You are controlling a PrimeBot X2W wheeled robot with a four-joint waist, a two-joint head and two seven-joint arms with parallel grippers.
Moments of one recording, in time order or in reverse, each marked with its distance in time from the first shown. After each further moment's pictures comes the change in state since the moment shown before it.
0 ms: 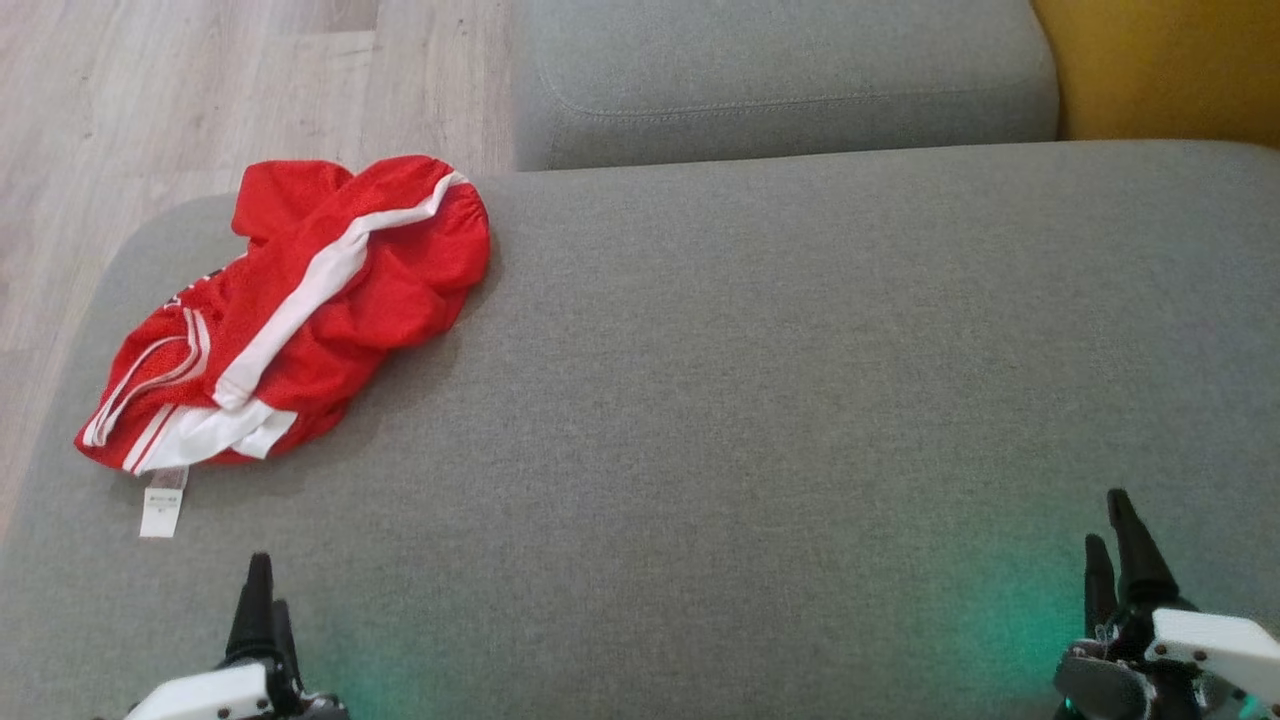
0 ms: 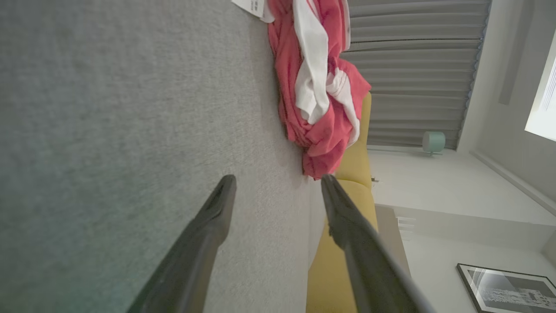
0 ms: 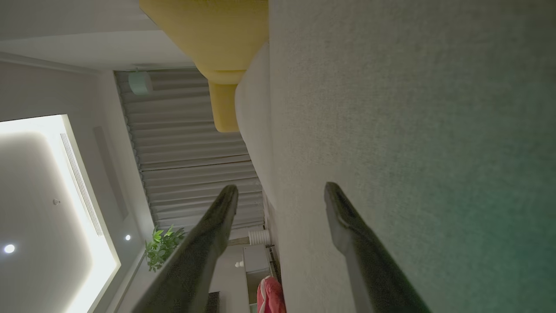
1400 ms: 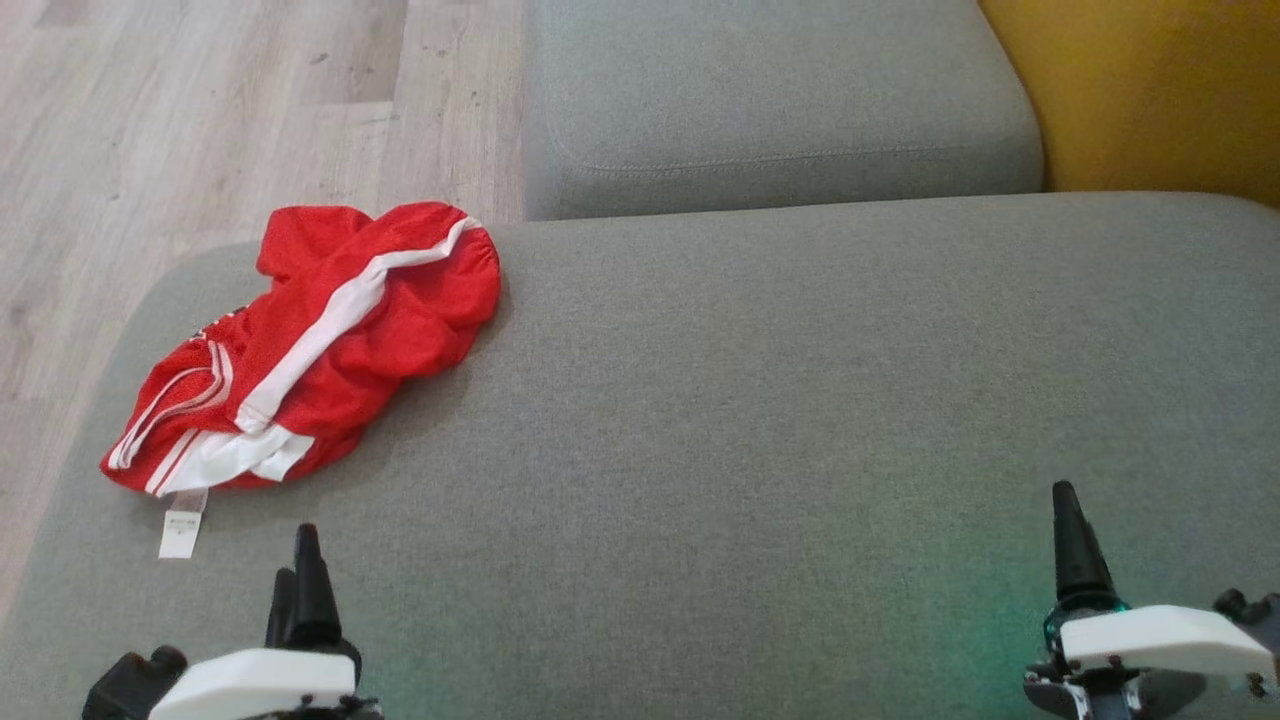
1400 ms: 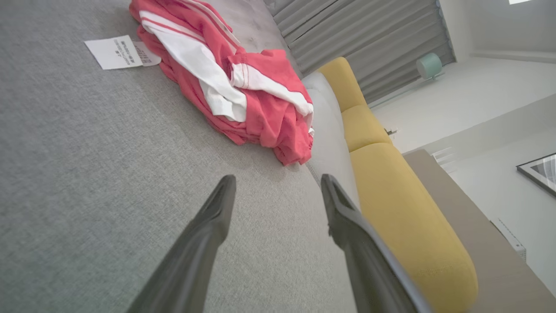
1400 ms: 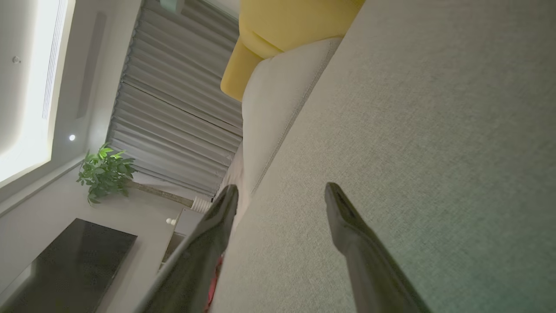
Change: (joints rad) left arm 0.027 -0.001 -0.092 -0.082 0.481 0.053 -0.121; right arm 0.035 0.000 0.091 -0.055 -0.516 0.000 -0.121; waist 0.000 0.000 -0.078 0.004
